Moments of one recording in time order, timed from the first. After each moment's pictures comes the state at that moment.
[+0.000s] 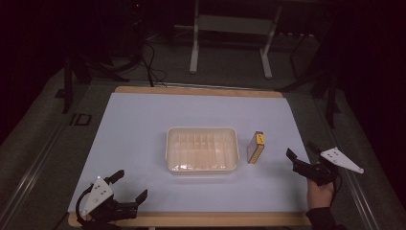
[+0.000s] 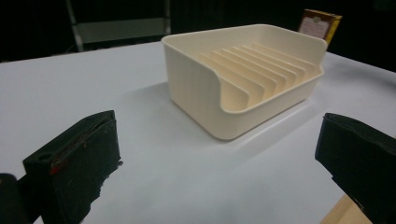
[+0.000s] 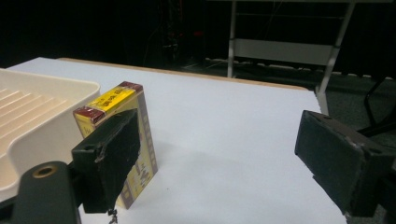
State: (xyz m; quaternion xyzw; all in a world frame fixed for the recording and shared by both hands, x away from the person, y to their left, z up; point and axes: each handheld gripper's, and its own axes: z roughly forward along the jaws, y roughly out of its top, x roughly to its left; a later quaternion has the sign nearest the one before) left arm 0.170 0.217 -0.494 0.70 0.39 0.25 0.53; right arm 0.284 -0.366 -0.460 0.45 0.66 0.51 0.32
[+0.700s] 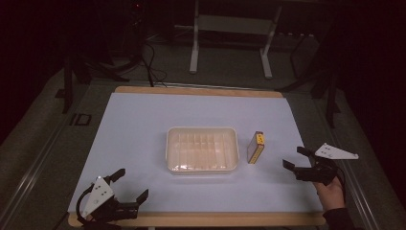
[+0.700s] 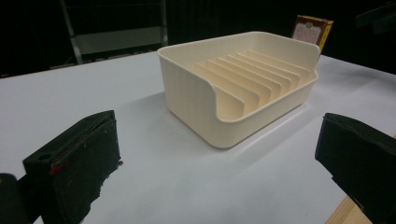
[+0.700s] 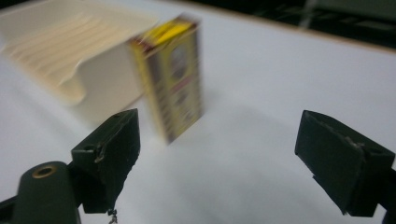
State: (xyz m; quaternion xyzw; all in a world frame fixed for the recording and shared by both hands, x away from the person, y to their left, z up) left arm 0.169 0.216 -0.491 0.70 0.38 0.27 0.54; right arm 0.300 -0.379 -0.461 0.35 0.79 0.46 0.17
